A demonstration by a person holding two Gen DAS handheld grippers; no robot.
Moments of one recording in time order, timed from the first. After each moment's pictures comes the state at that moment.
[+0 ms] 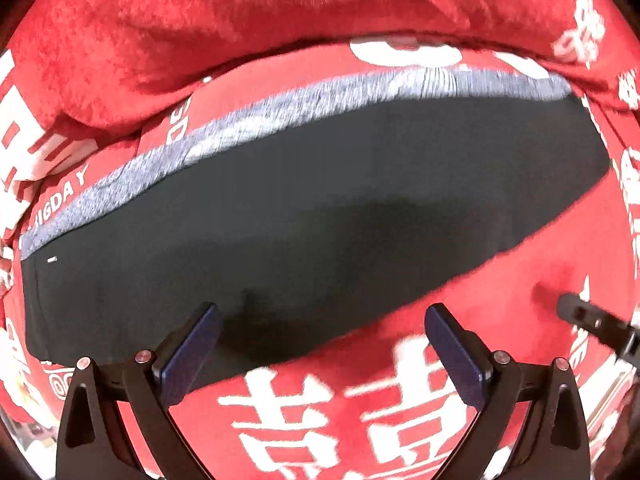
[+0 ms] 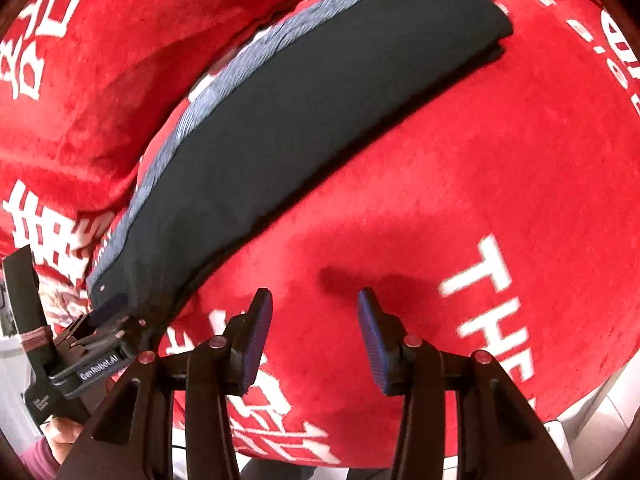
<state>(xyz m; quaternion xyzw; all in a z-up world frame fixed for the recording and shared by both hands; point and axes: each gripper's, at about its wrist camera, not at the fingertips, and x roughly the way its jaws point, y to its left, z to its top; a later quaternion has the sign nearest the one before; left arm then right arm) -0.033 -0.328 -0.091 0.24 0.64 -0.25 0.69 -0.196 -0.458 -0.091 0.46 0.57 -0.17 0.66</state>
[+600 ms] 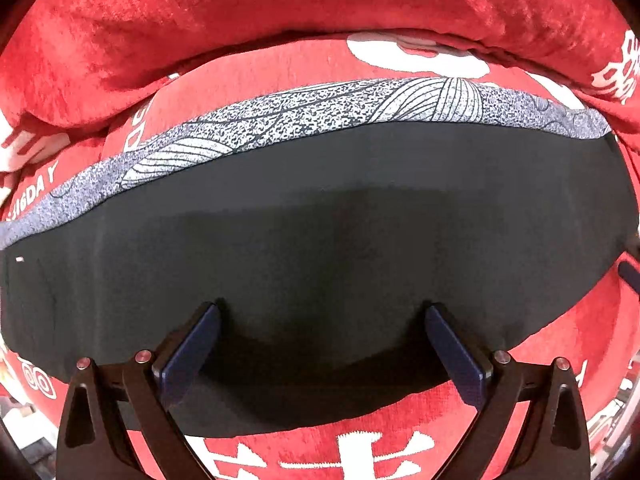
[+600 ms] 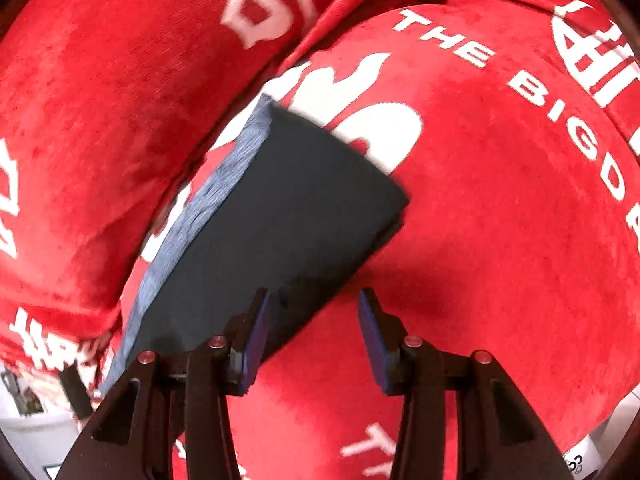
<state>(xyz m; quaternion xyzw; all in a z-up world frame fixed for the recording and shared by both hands) -0.019 -0.364 -0.135 0.21 0.65 -0.21 0.70 -0.208 -0.591 -0.100 0.49 0.48 -0.28 0.67</state>
